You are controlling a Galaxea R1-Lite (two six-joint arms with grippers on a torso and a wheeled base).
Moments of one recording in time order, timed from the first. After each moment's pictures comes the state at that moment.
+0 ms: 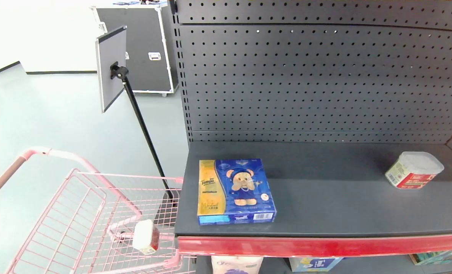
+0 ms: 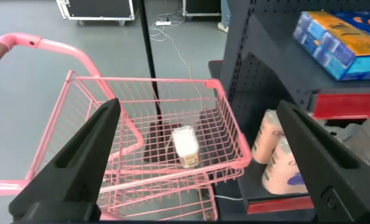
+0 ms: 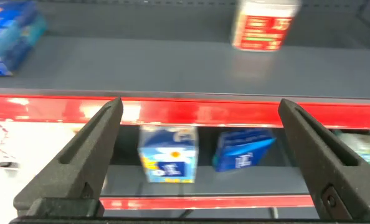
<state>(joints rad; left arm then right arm) -0.08 0.00 0.00 0.01 0.02 0.00 0.00 0.00 0.00 0.01 -0.02 -0.03</state>
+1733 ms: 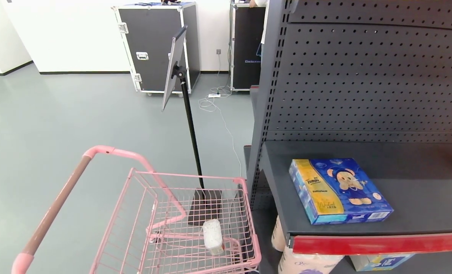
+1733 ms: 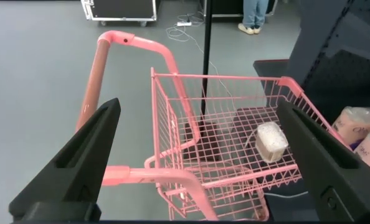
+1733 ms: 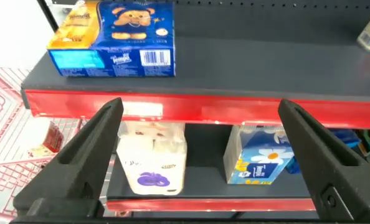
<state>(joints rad) -0.08 0.00 0.00 0.01 0.02 0.00 0.00 0.00 0.00 0.01 -0.02 -0.04</state>
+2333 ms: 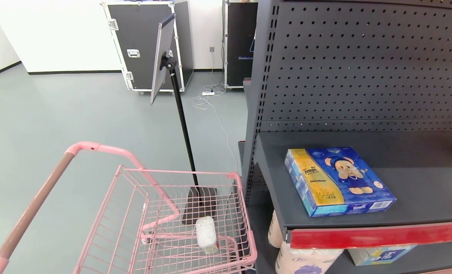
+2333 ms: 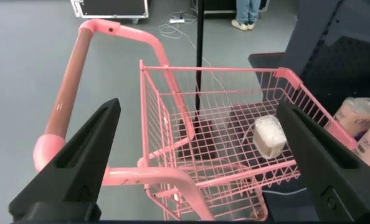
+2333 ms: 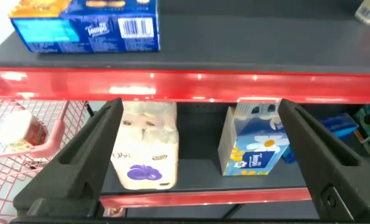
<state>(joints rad) -0.08 0.00 0.00 0.01 0.02 0.00 0.00 0.00 0.00 0.01 -0.02 -0.03</state>
